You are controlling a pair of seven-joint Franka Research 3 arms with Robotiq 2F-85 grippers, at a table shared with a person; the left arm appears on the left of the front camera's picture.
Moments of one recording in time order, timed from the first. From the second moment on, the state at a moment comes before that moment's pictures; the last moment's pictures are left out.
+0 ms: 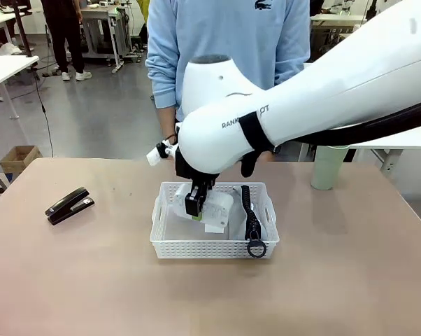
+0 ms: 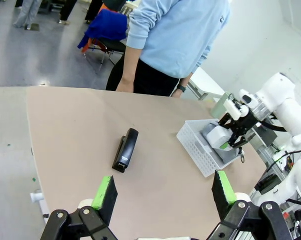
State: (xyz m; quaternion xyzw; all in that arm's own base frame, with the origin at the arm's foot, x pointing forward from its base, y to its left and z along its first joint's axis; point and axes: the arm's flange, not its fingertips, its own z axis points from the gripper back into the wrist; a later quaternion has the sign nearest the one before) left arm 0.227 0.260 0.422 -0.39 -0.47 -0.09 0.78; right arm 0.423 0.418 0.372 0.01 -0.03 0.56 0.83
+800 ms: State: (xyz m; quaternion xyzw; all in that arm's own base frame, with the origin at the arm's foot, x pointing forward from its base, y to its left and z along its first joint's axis) left arm 0.227 0.260 0.422 -0.39 -0.47 -0.09 0.78; right arm 0.432 0.420 0.321 0.03 -0.01 0.53 0.85
